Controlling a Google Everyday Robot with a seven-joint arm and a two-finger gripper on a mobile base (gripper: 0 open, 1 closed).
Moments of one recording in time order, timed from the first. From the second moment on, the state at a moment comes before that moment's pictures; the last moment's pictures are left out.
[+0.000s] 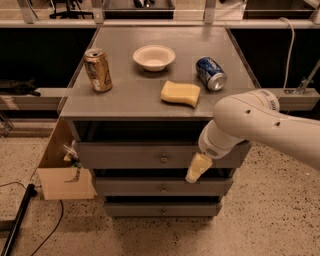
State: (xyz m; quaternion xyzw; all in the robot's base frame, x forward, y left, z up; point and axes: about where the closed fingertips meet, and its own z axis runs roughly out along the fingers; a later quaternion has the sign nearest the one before) arm 0.540 -0.127 0.688 -0.53 0.83 0.01 0.19
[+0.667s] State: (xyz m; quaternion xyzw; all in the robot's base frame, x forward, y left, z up) arm 0.551 -0.113 0.676 -0.55 0.81 -0.01 0.18
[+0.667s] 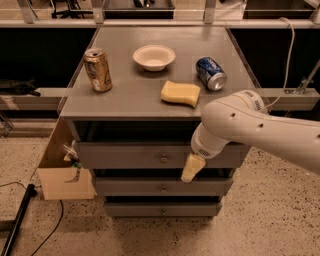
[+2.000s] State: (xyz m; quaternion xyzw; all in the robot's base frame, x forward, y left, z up) arm 0.567 -0.086 0.645 -0.59 0.78 -0.05 0.17
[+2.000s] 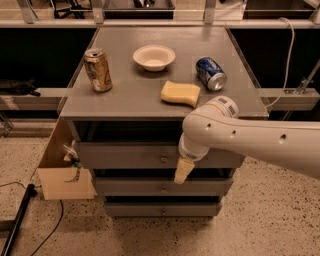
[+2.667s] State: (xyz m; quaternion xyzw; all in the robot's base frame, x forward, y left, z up) arm 0.567 -0.085 0.645 -0.59 0.78 -0.05 0.17
